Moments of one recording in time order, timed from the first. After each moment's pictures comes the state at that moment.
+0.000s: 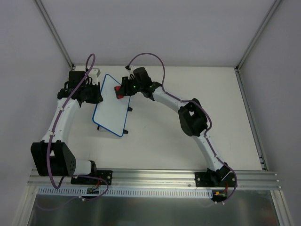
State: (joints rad) left arm 0.01 1.36 1.19 -0.71 0.28 0.09; right arm 0.75 2.43 2.07 -0.12 -0.37 0.52
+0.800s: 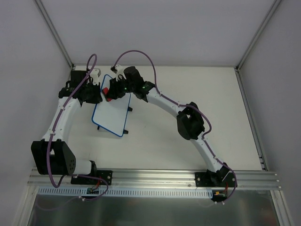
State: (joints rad) left arm -0.01 1.38 1.21 -0.73 0.23 0.10; right arm 0.85 2.43 2.22 -0.18 -0.48 0.32
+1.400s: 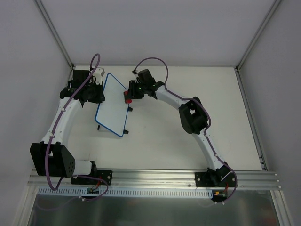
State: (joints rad) left arm -0.05 1.36 1.22 -0.73 0.23 0.11; right arm 0.70 2.47 2.10 -0.29 -0.38 0.52
